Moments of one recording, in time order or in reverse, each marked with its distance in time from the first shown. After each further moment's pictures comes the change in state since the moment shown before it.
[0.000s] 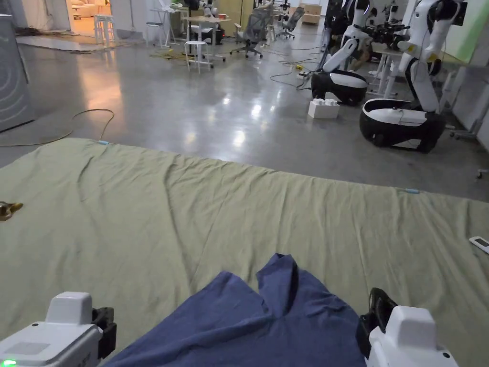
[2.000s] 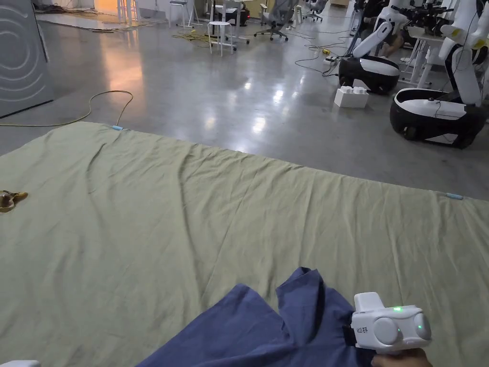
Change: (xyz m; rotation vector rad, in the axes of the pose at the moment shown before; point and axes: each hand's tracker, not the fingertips) left arm -0.044 -0.034 -0.052 -0.229 0.066 0.070; right arm 0.009 -0.119 -0.313 -0.824 0.298 0.189
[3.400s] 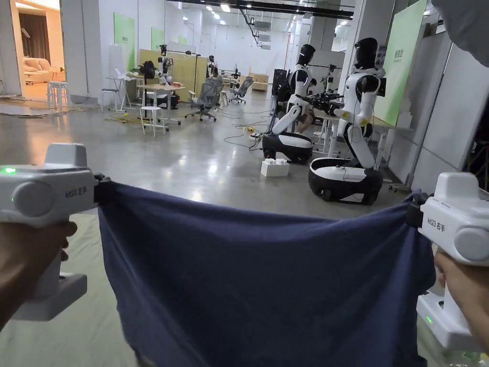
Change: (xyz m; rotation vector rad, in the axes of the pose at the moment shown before) left arm 0.117 0.324 0.131 0.595 -0.215 -0.154; right arm 0.119 0.045 0.421 0.838 -0.462 -0.235
